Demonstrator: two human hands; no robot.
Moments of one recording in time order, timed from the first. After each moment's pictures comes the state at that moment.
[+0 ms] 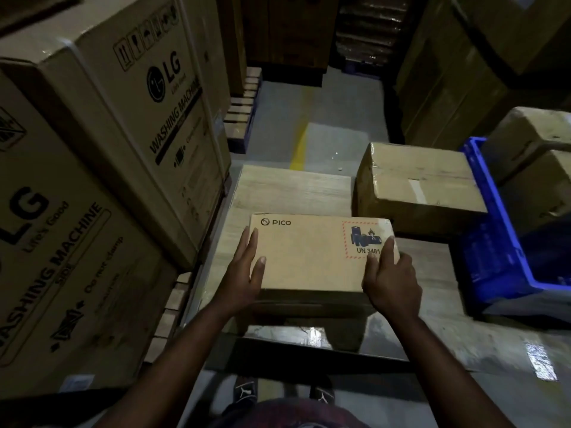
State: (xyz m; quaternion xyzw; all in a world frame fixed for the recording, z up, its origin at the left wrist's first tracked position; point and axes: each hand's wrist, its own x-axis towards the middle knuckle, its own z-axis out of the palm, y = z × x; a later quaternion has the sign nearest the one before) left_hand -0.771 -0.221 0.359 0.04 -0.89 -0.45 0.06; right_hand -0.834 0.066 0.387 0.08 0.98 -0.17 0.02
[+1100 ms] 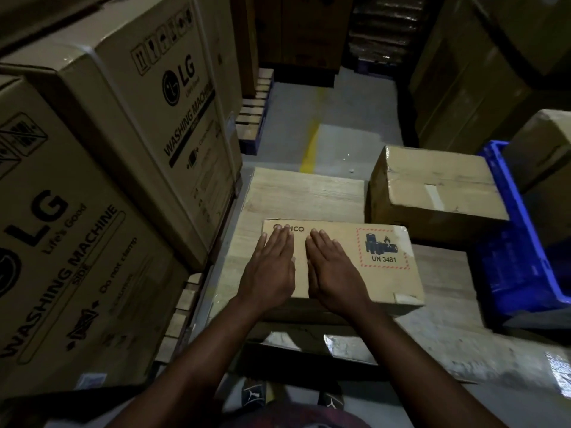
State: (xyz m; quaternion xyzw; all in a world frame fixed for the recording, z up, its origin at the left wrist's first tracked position) left_hand -0.800 -0.197 0.383 -0.03 -0.99 -0.13 0.02; right_hand -0.841 -0.031 0.385 -0.31 0.93 -0.18 0.03
